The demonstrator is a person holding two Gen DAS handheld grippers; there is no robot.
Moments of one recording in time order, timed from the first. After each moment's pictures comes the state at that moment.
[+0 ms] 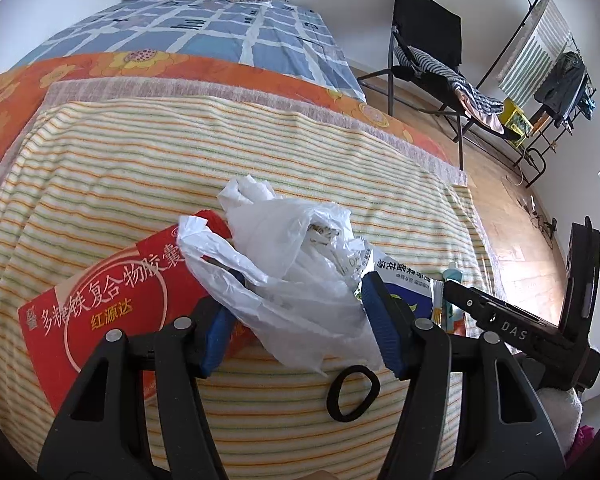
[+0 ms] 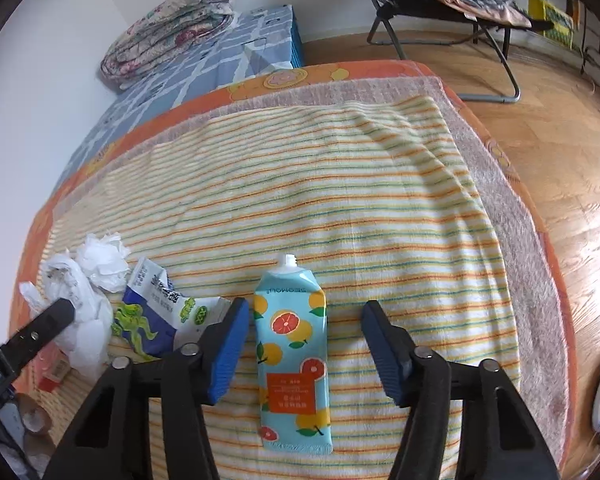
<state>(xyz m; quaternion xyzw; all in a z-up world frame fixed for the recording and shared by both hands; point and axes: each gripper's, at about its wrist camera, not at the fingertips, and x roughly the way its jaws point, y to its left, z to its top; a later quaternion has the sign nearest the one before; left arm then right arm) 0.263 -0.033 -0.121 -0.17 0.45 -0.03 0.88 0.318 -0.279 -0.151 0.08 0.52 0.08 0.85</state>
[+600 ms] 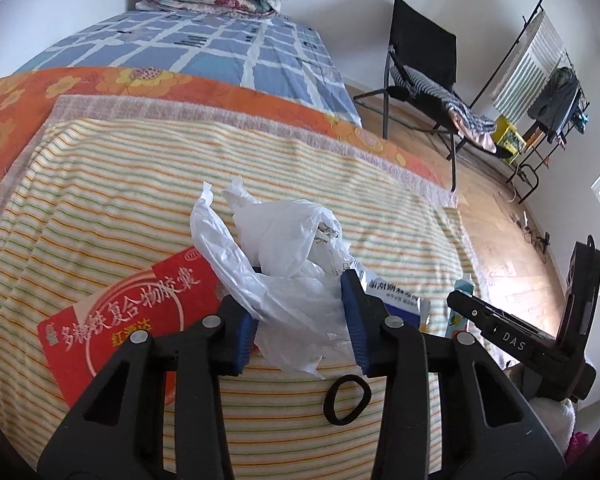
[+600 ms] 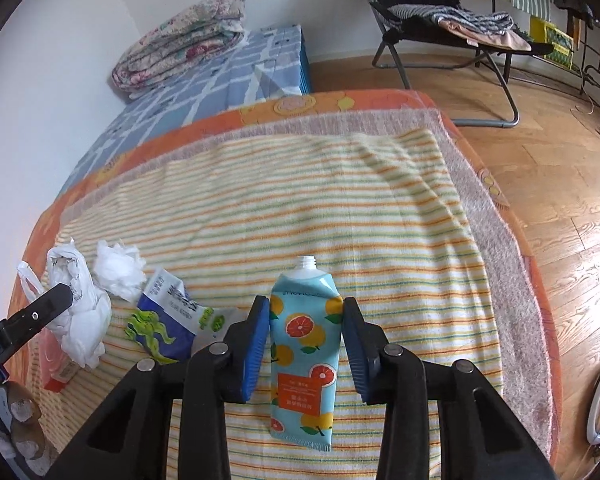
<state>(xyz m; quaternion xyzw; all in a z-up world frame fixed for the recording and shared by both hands) 0.258 -0.020 -0.100 -0.18 0.42 -0.04 0.89 0.307 -0.282 -0.130 0.07 0.48 0.09 0.87</state>
